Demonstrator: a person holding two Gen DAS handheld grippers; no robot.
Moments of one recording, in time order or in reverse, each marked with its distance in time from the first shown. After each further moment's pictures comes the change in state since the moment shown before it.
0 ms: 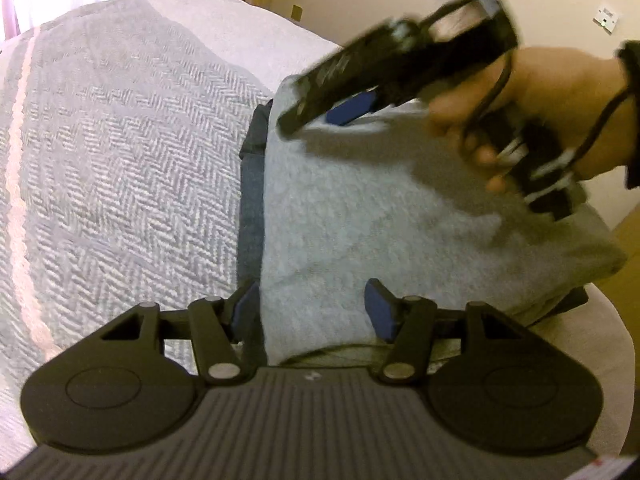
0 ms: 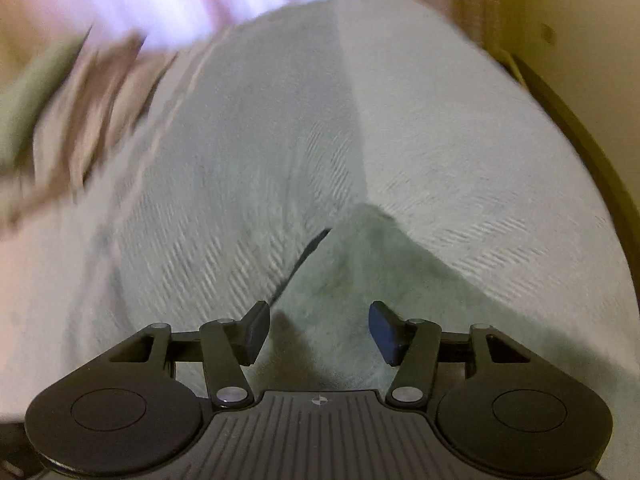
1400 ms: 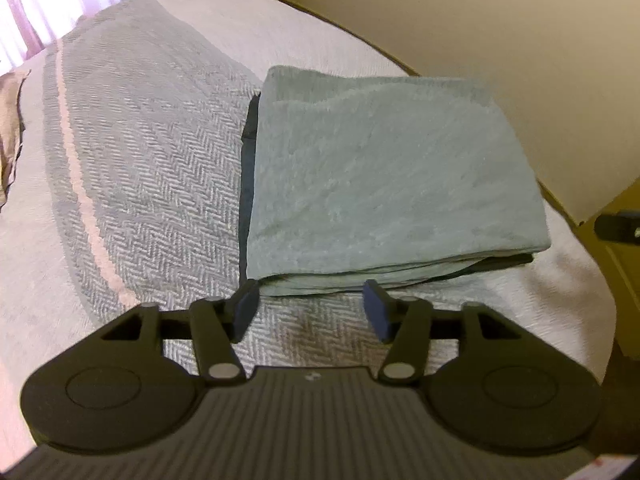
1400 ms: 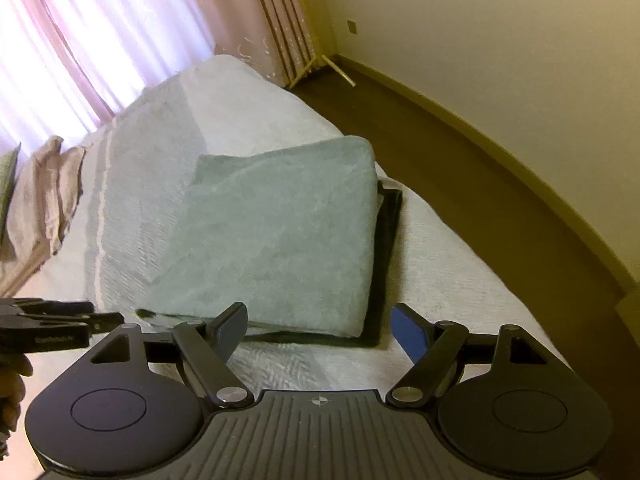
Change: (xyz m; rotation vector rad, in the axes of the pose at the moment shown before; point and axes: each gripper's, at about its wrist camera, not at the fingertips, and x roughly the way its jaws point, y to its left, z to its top) left arm -0.084 -0.070 0.027 0.049 0.178 0.162; right arm -0.269 -0.002 -0.192 0.332 -0.112 -0.274
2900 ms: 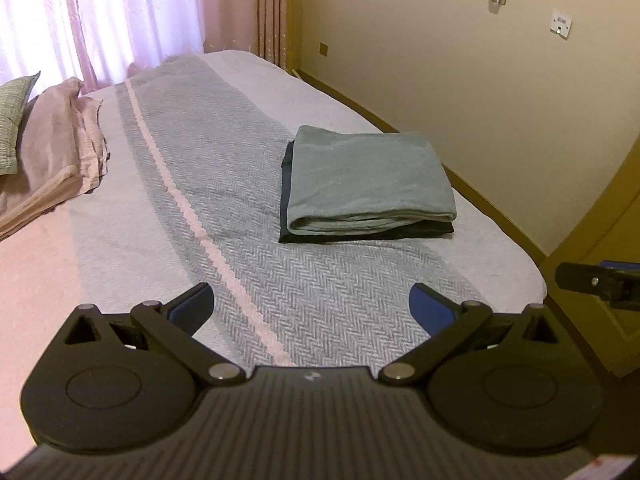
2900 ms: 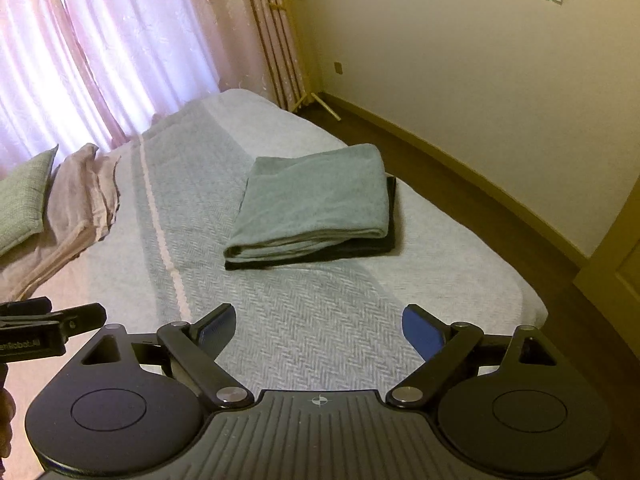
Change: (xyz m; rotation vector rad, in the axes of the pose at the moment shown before) left arm -0.248 0.011 -0.157 -0.038 -0.229 0.011; right arm -0.218 0.113 -0.150 0.021 -0.133 -0.082
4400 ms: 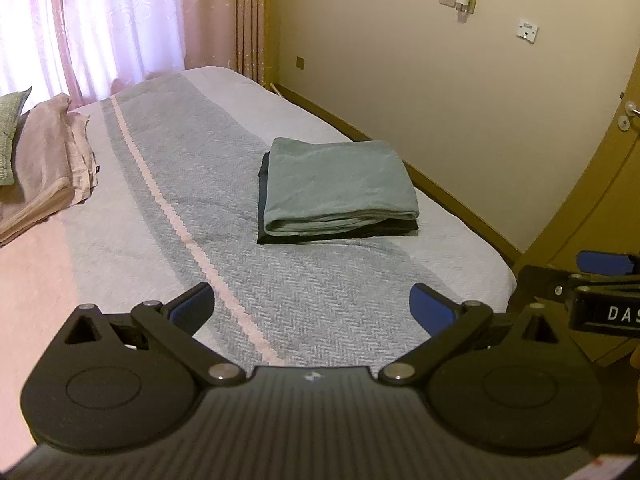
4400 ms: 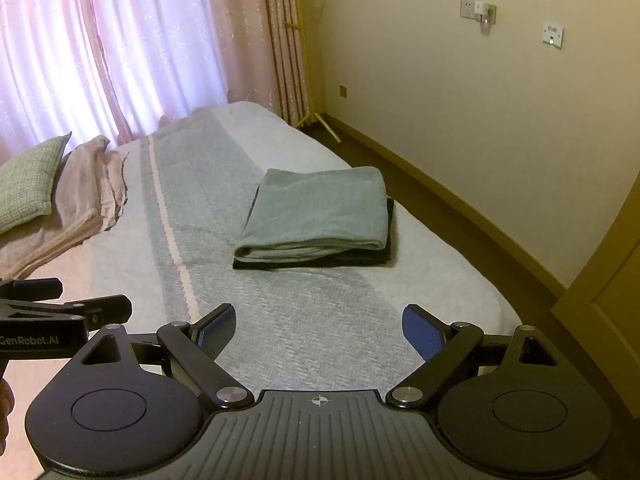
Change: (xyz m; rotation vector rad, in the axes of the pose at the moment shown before) left arm -0.053 -0.015 -0.014 0.027 -0.033 -0.056; right arm -0.052 0.039 -0.025 -0.093 -0.062 -0.042
